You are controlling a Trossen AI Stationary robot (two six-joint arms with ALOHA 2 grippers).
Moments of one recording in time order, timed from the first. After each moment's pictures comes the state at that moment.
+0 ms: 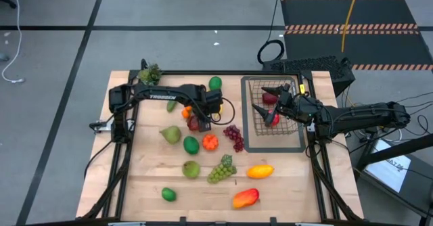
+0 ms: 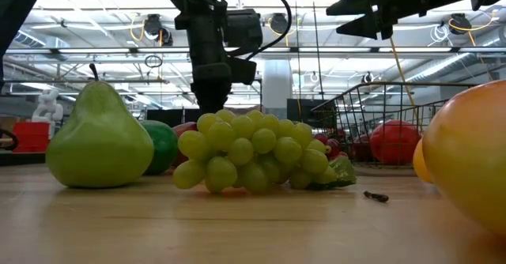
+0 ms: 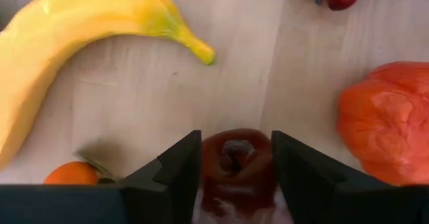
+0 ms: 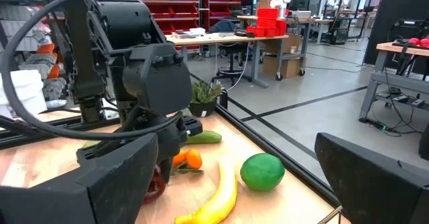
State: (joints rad) left arm 0.23 1.92 1.44 -0.87 0.06 0.08; right arm -0.03 0.81 0.47 0.27 0.47 0.04
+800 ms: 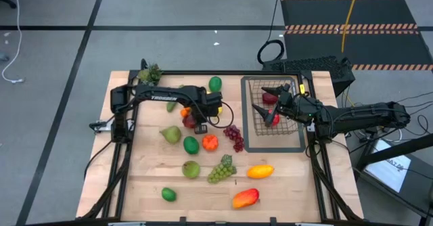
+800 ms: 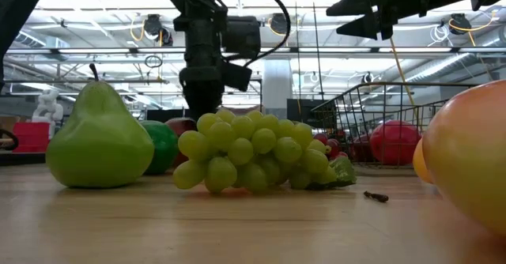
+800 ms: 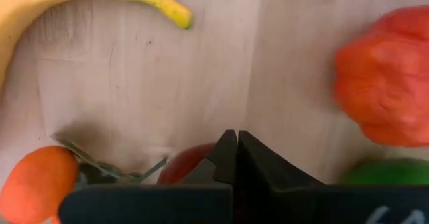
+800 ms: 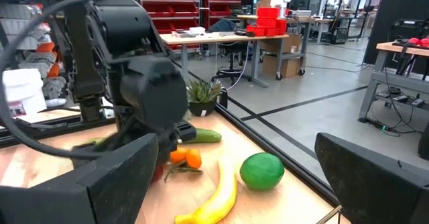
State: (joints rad) left arm 0.22 1.93 1.44 -0.95 0.08 0.14; right arm -0.03 0.81 0.47 0.26 0.47 0.04
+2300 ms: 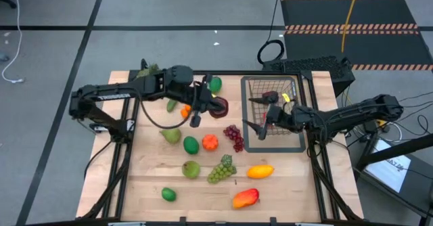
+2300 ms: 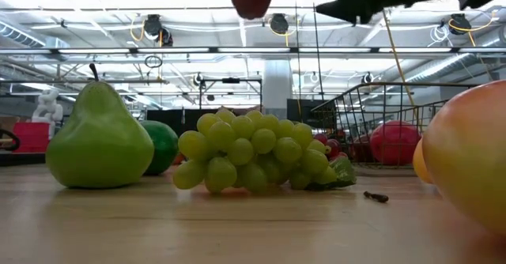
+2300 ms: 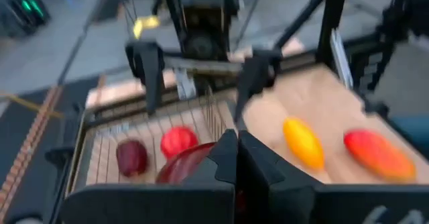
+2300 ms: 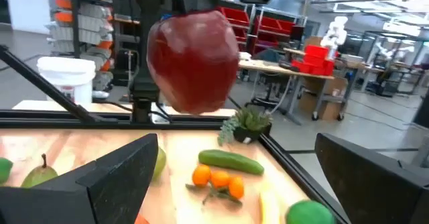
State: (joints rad) left arm 0.14 1.47 1.45 -0.35 0.31 0.29; right arm 0.11 1.02 0.49 0.55 0.40 -0.16
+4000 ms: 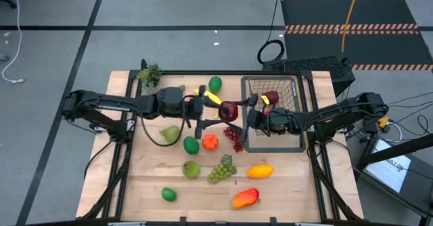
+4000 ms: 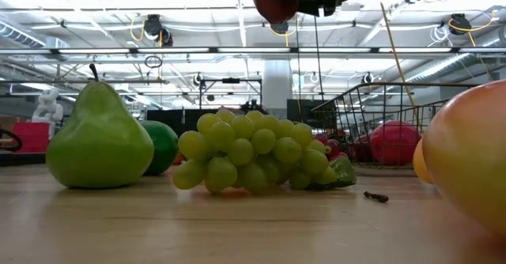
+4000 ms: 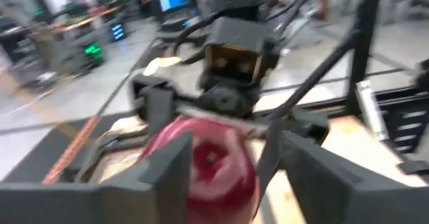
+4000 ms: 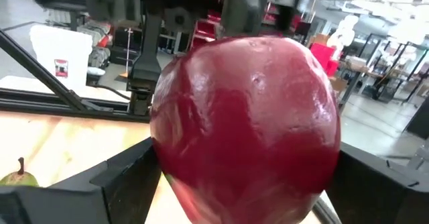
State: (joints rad) left arm 0.01 1.36 1.10 0.13 0.05 0.17; right arm 0.12 1.32 0.72 0.55 0.42 -0.22
